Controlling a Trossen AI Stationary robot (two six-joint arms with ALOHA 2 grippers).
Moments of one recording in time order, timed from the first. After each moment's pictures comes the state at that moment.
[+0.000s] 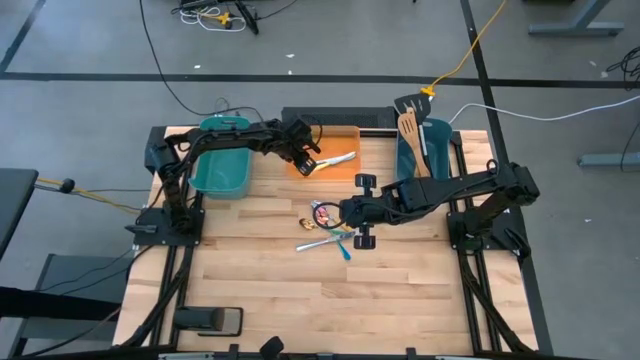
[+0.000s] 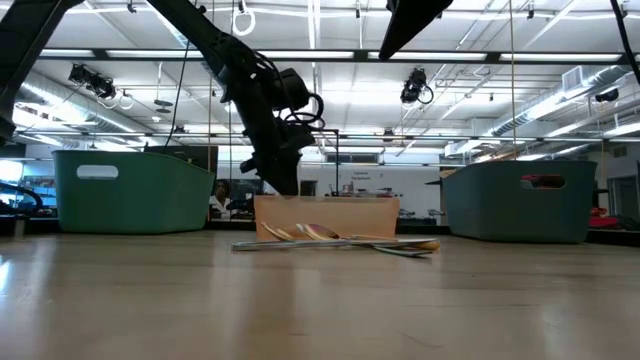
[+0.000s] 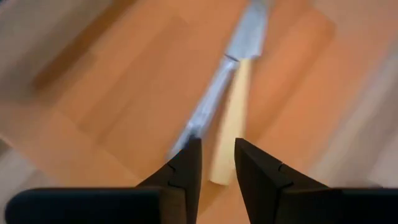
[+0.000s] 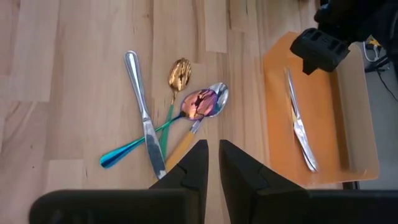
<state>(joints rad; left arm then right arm) 0.53 1.86 1.29 -0.46 0.01 -0.17 0.20 1.64 1.58 -1.01 0.36 0.04</state>
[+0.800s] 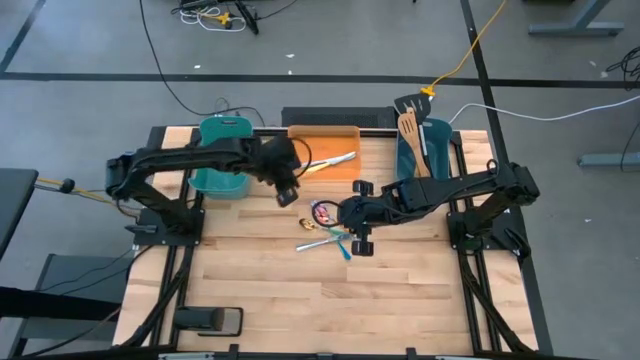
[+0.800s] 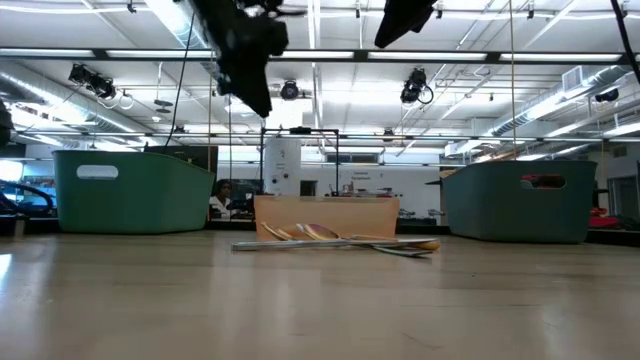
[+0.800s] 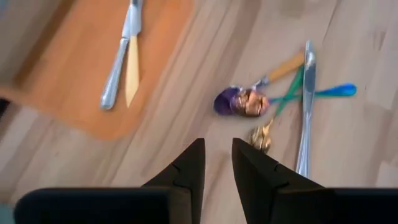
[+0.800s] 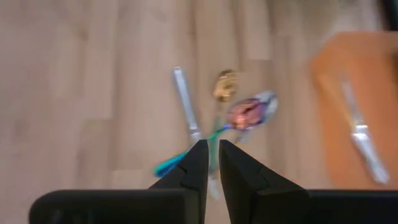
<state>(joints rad) 0.22 1.47 1.29 -0.82 -0.07 -0.18 0.20 1.64 1.58 -0.96 0.19 0.14</state>
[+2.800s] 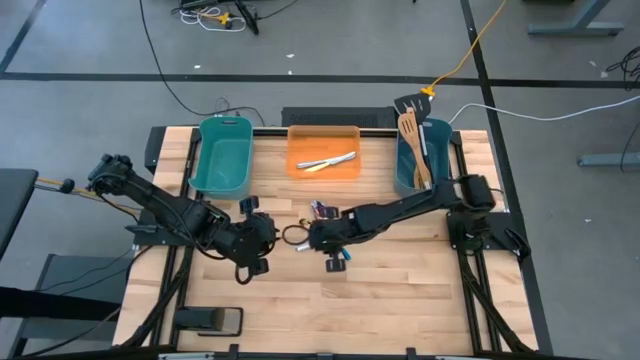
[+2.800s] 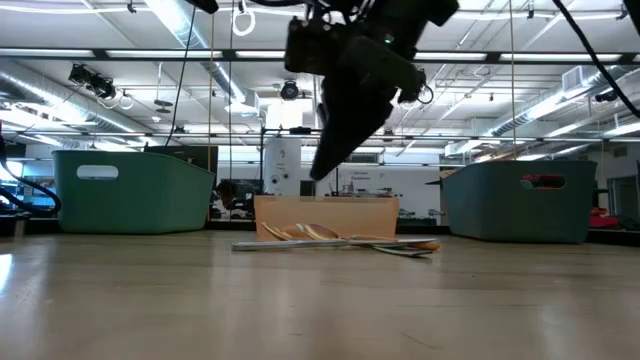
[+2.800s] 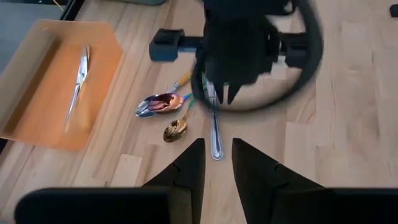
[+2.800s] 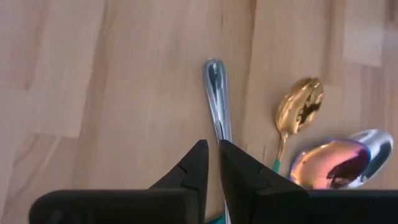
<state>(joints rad) -0.49 1.35 1.29 -0.89 -0.55 -0.49 0.18 1.99 1.49 -0.60 0.09 -0.01</state>
